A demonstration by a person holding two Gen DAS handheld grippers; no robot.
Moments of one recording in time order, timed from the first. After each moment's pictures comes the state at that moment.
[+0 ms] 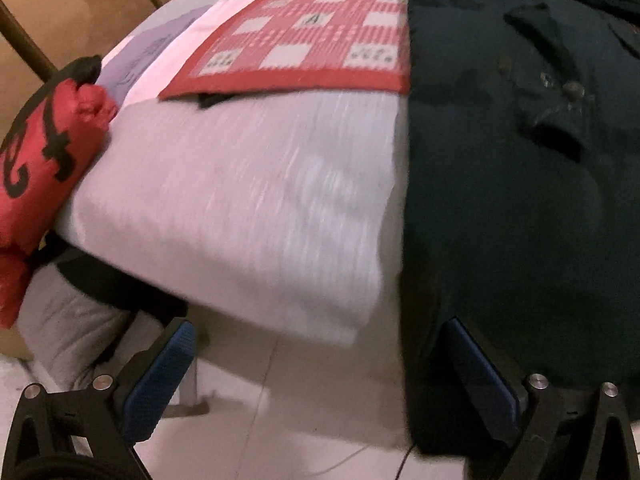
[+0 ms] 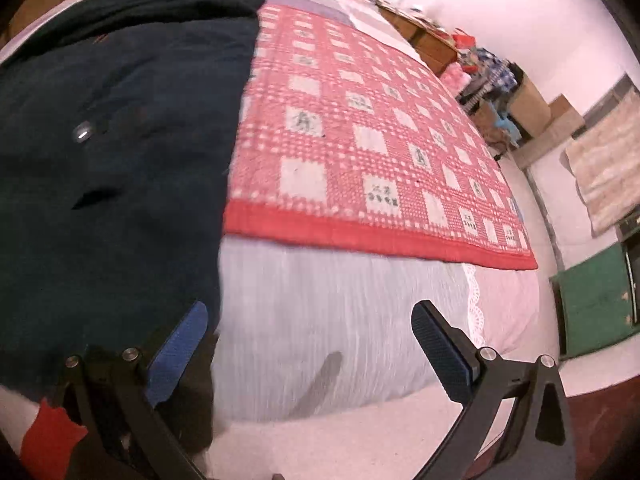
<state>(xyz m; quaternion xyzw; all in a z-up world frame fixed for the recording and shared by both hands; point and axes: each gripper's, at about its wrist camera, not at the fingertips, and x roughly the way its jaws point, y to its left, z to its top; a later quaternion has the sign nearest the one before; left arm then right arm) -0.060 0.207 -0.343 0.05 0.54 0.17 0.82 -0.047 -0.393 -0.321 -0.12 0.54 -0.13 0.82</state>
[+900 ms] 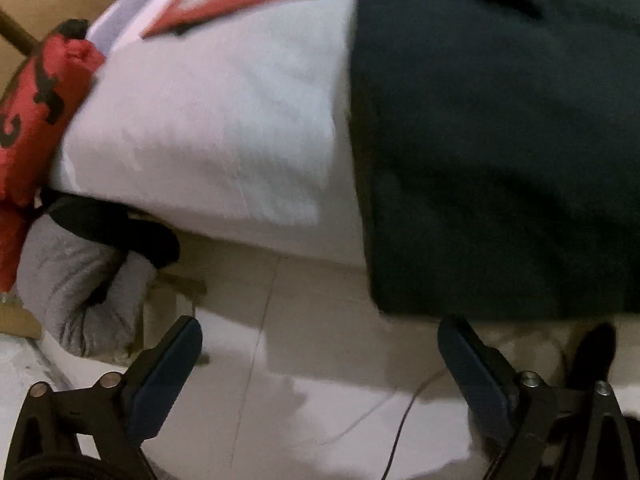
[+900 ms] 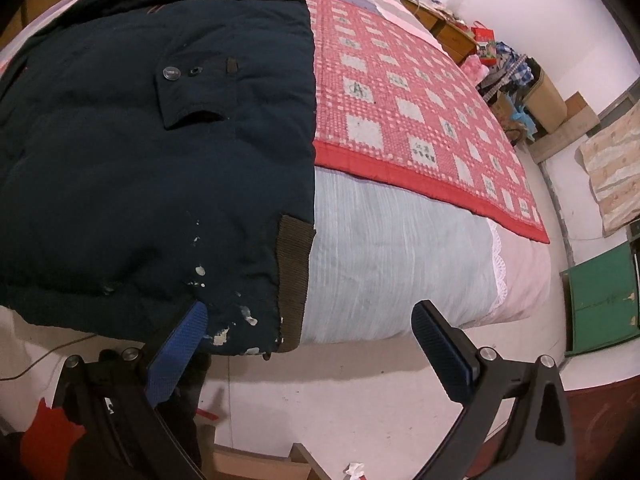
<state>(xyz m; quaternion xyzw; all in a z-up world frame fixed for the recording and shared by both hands) -0.098 0.180 -0.362 0.05 0.58 0.16 0.80 -0.098 -0.339 -0.322 -0.11 0.57 -0.11 0.81</state>
